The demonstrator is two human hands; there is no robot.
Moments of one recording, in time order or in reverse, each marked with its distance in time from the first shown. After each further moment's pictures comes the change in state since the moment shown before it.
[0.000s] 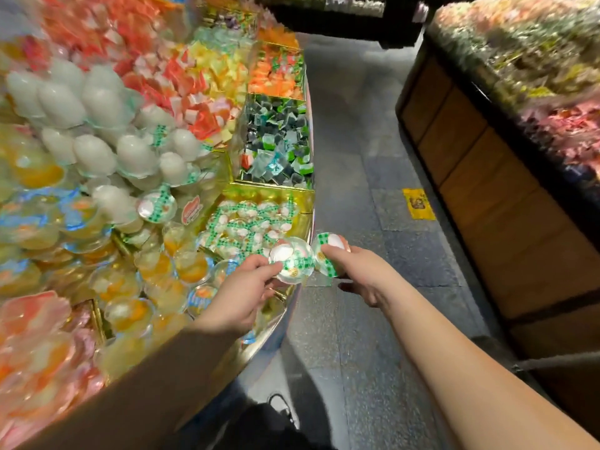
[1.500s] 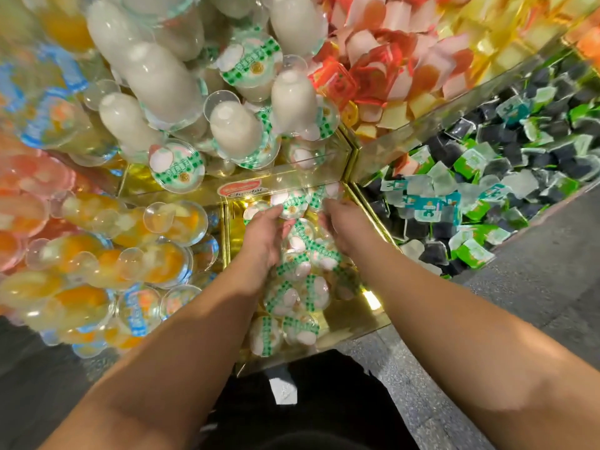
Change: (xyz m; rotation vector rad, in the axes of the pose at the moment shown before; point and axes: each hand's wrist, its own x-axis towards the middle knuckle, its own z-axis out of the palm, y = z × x) left_hand 0.353 -0.012 -0.071 -0.958 0.995 -0.122; right_hand 0.418 -0.100 0.208 -0.298 -0.647 0.252
